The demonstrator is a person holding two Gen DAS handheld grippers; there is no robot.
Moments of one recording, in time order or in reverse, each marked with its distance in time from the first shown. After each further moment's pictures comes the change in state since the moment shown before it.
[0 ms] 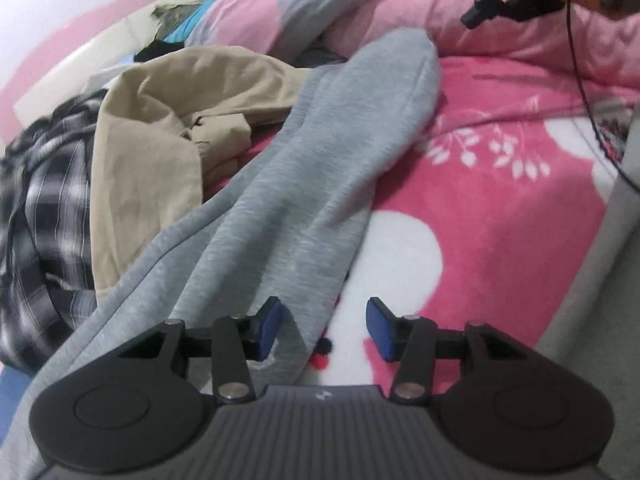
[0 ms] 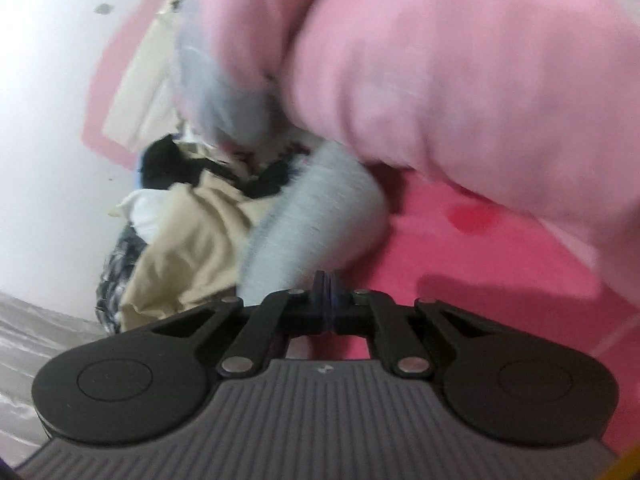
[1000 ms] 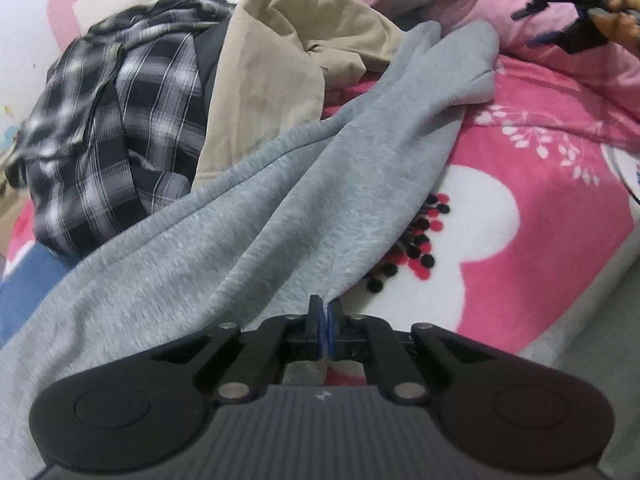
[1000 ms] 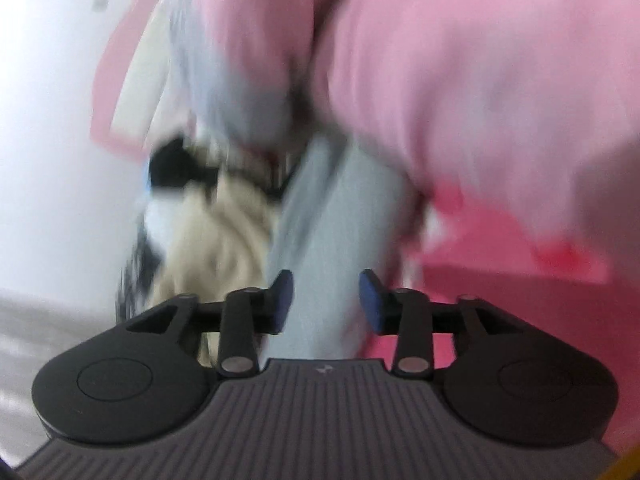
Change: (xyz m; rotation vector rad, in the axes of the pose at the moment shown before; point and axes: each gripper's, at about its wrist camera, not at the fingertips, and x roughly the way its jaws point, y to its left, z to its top) left arm -0.031 0.071 -0.038 -0.236 0.147 0.030; right arm 0.060 0.019 0.029 0.031 0.126 0.071
